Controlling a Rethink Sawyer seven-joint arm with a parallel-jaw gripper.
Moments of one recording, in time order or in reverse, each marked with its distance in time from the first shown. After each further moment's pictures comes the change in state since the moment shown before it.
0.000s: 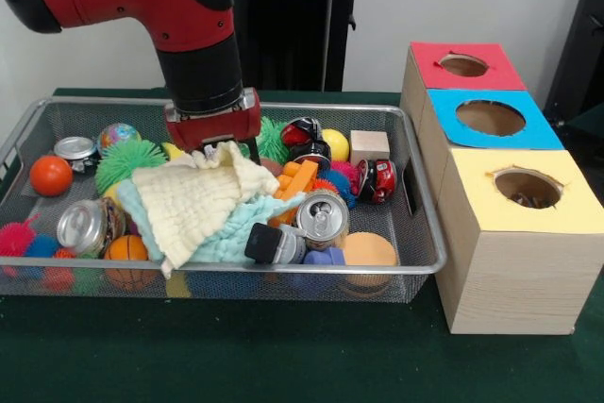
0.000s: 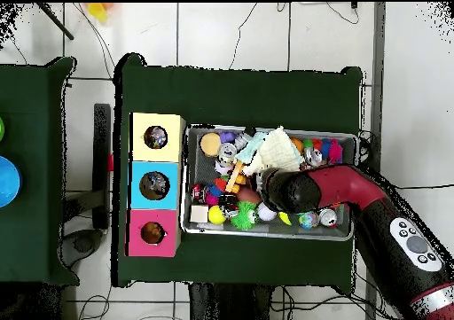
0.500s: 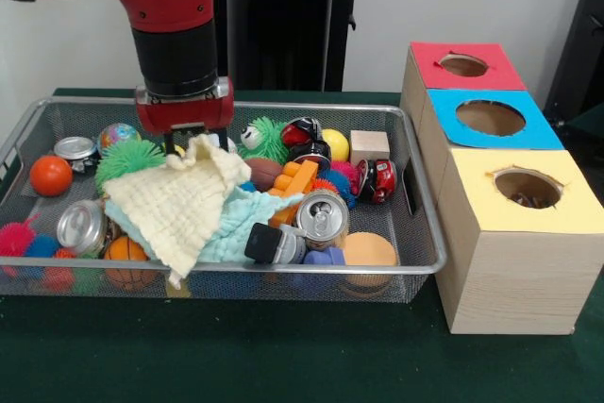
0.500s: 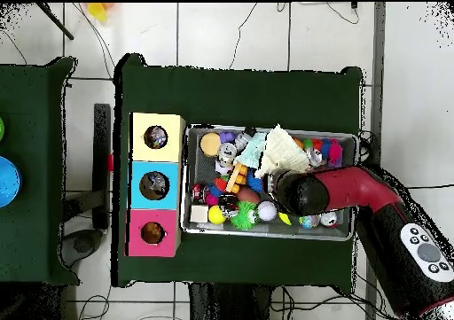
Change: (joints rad) arm 0.029 -0.086 -0.070 0.000 0.000 0.000 0.000
